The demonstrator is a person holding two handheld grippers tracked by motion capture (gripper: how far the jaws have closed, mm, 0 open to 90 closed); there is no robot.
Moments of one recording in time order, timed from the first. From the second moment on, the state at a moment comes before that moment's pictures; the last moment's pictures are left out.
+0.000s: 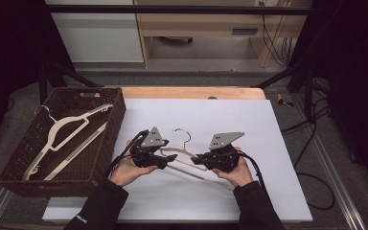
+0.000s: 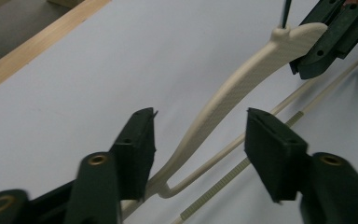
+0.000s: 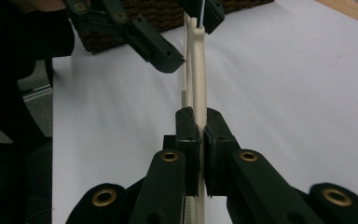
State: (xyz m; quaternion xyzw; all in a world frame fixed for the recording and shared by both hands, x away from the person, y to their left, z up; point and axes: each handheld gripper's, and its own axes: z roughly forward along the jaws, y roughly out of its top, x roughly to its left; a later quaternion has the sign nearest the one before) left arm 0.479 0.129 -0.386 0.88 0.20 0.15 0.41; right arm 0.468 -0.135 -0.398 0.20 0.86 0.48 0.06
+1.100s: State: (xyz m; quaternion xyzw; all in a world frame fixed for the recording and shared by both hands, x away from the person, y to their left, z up) left arm 0.452 0.135 -0.391 0.87 0.23 0.10 0.43; right arm 0.458 -0.158 -0.395 0.27 0.80 0.51 0.16
